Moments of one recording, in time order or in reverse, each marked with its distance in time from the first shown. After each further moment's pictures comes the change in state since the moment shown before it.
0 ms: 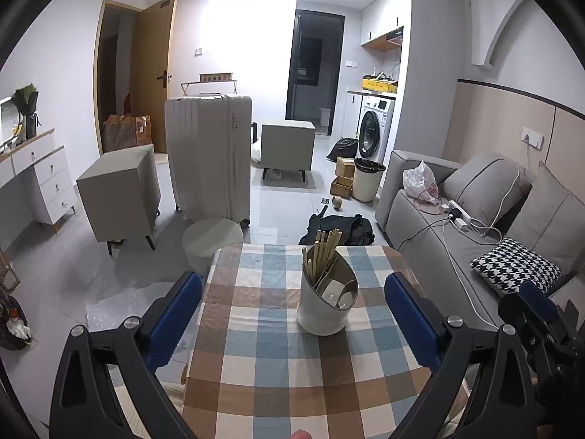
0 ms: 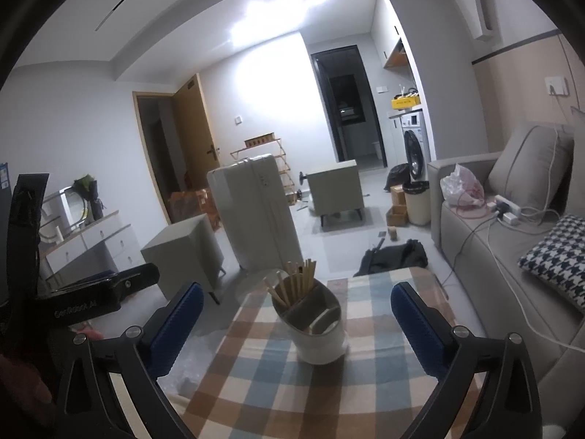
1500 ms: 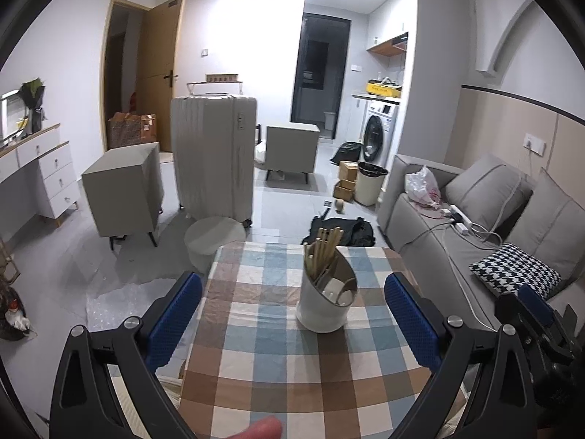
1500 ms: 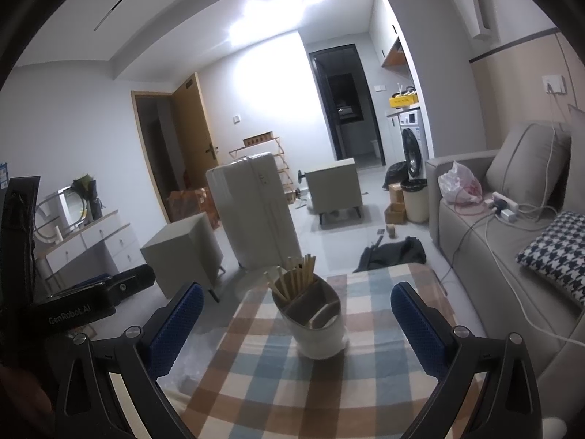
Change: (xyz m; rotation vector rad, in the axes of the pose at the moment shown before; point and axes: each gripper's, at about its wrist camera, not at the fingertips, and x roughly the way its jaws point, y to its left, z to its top) left arm -0.009 0.003 -0.008 -0.039 -0.011 0.015; right arm -0.010 0.000 -0.006 0.005 0.005 -0.004
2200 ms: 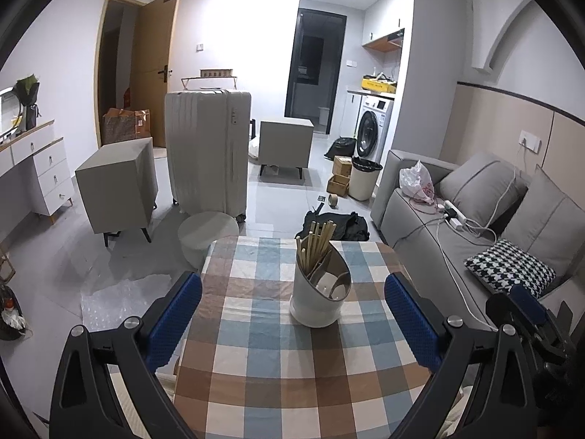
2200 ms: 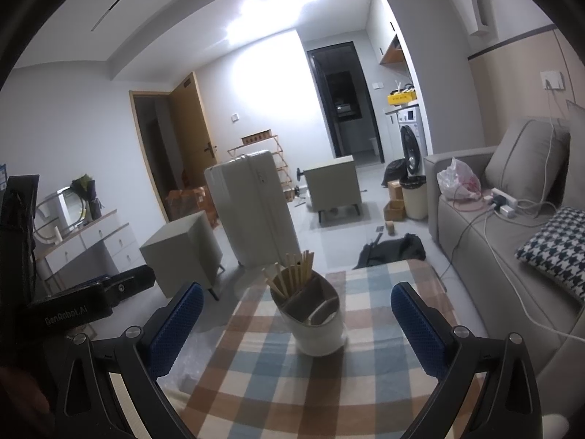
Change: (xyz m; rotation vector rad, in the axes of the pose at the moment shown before) left arm -0.002 -0.002 0.000 0.004 0.015 -0.033; right arm 0.000 -0.002 0.001 0.010 0.012 -0.003
